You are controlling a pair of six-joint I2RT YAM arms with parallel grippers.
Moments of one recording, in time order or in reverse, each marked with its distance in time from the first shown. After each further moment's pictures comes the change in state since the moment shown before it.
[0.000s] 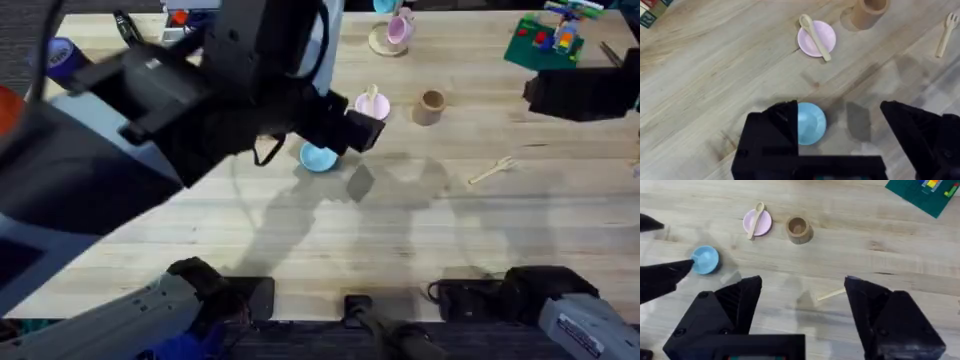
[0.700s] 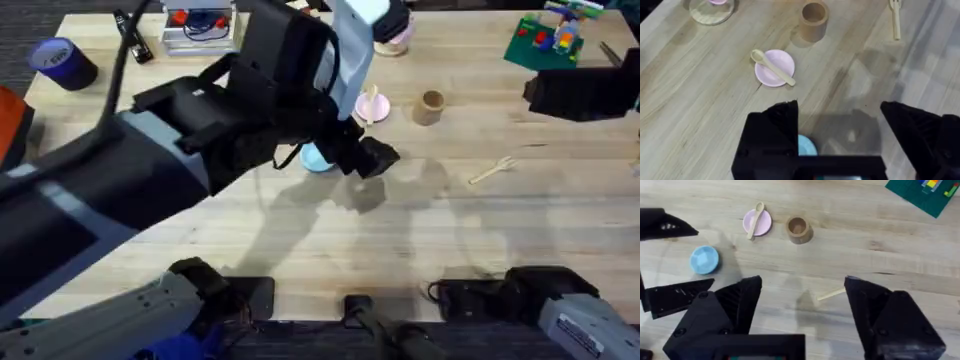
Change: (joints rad) left arm -0.017 0.041 -0.108 0.222 0.234 0.278; right arm 0.000 0.000 0.000 0.000 0.000 0.000
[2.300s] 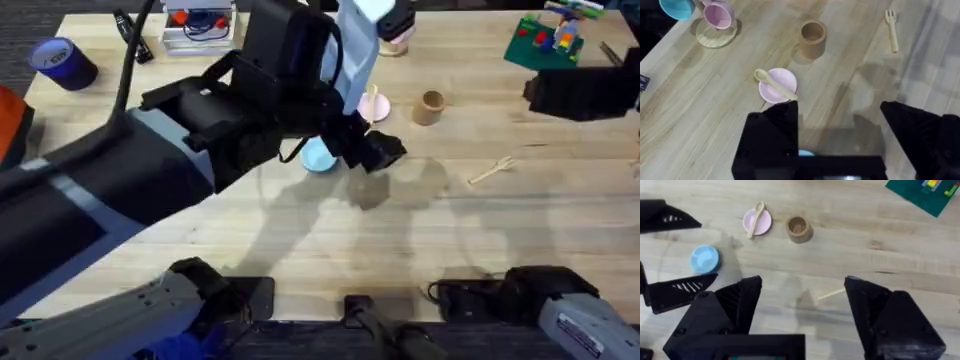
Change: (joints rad) left arm 0.000 0.019 -0.002 0.091 0.027 0.035; right arm 0.000 0.000 0.000 0.001 0.000 0.000
